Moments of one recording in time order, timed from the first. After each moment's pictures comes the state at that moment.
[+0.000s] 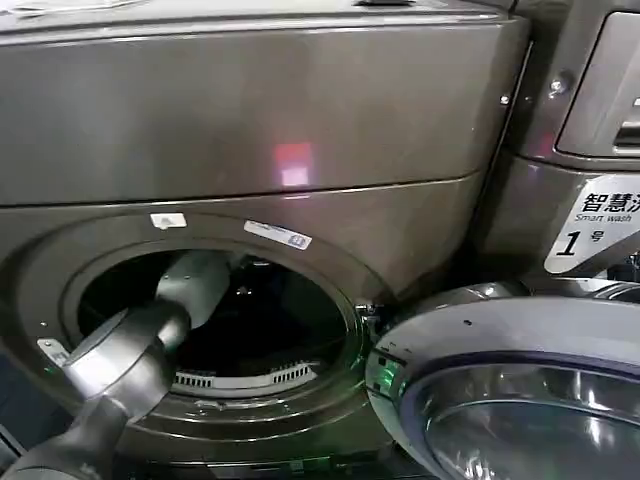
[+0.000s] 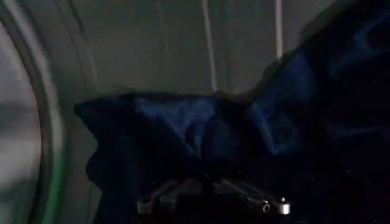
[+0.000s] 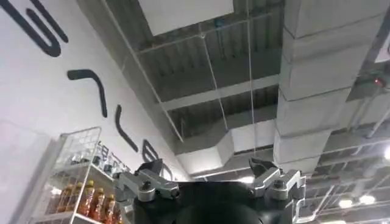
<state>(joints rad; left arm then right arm) -0.13 -1.42 0.52 -0.25 0.52 0.10 0.97 -1.74 0.97 2.60 1.87 0.82 -0.18 0.02</state>
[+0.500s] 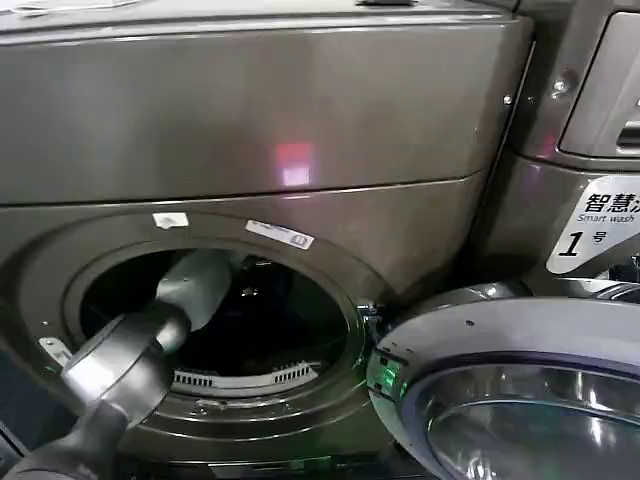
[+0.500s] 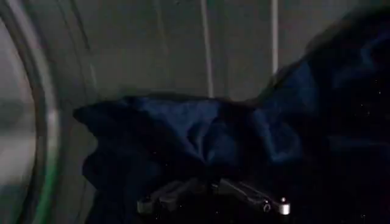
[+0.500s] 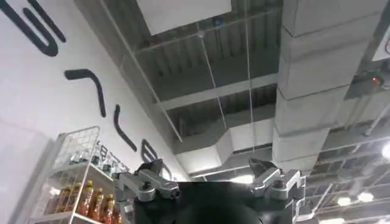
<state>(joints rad) -0.06 -1.38 0.27 -0.40 0.47 0.17 0.88 -1.74 0.97 2.59 1.87 0.82 -0.18 0.02</state>
